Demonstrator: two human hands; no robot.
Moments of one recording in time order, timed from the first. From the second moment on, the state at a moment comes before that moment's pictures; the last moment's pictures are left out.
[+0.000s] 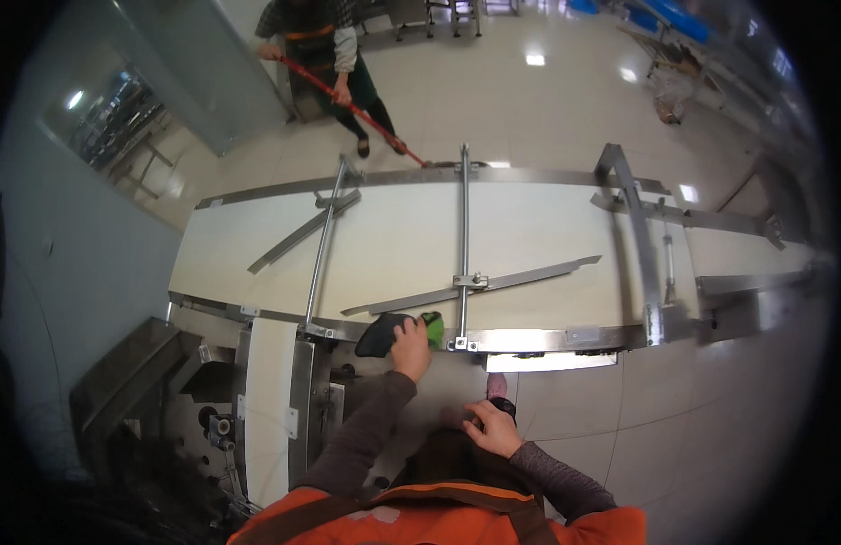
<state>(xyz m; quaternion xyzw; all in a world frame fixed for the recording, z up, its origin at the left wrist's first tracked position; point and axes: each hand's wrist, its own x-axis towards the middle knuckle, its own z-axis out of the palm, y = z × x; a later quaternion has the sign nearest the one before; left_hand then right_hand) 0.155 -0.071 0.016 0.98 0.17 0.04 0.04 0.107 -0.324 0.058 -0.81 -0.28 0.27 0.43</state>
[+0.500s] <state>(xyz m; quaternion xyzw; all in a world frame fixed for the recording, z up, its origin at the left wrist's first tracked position) 0.077 -0.096 0.054 0.71 0.15 -0.15 0.68 0.115 -0.344 0.063 -0.81 -0.25 0.18 0.51</state>
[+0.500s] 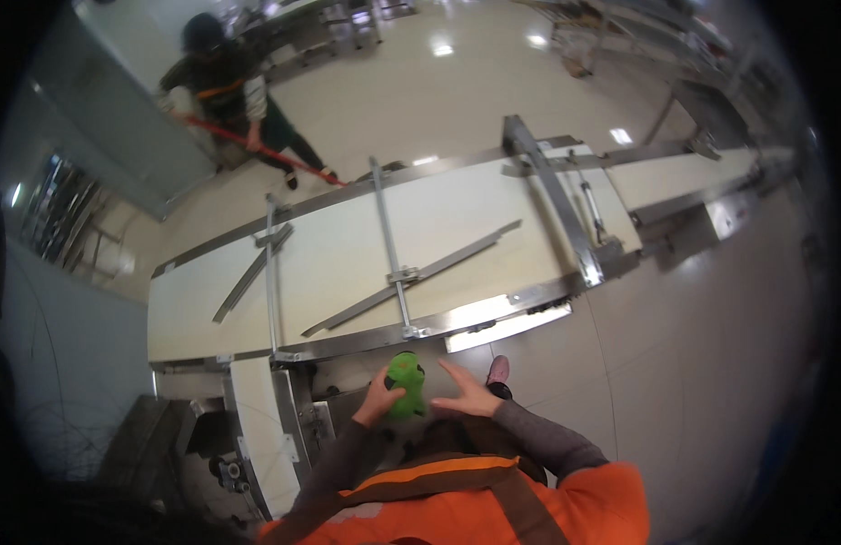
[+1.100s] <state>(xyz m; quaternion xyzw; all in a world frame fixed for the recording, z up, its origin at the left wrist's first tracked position) 0.121 -0.206 0.104 0.64 0.24 -0.23 0.69 0.285 -0.384 0.010 -0.89 -0.37 -0.05 0.26</state>
